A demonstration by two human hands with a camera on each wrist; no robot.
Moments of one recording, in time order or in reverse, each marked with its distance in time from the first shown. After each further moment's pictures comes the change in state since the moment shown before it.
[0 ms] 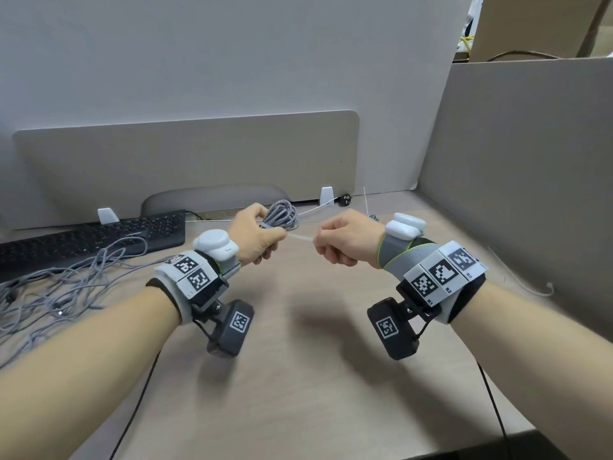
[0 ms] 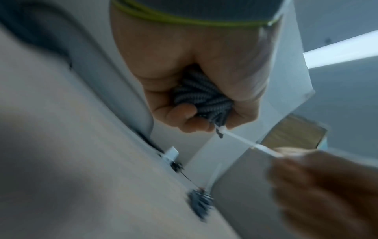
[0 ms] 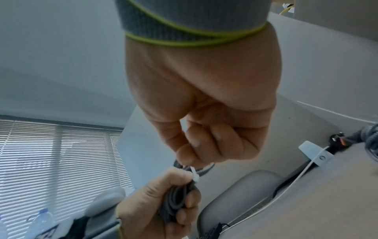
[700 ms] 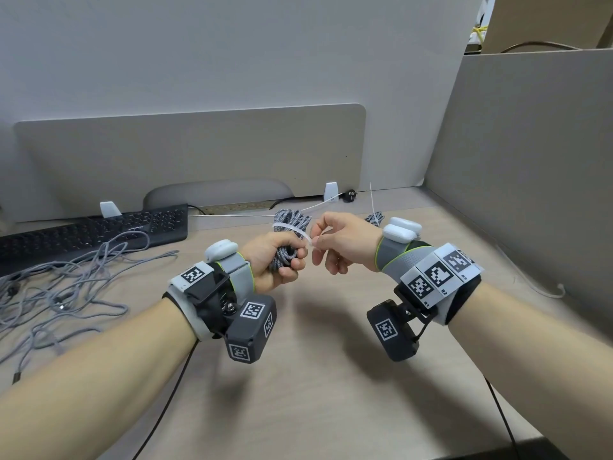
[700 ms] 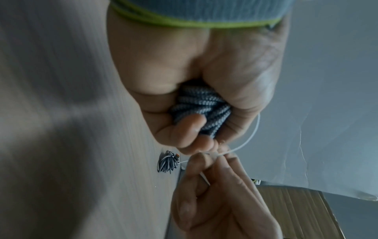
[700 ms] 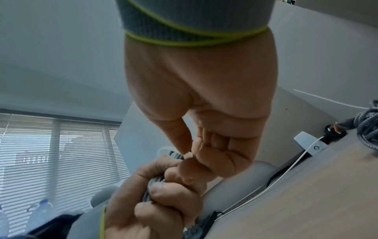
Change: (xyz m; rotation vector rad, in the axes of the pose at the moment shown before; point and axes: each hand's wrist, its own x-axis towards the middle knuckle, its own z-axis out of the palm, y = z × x) left_hand -0.020 0.001 0.025 -0.768 -0.340 -0.501; right_hand 0.015 0.012 0.012 0.136 -0.065 -0.006
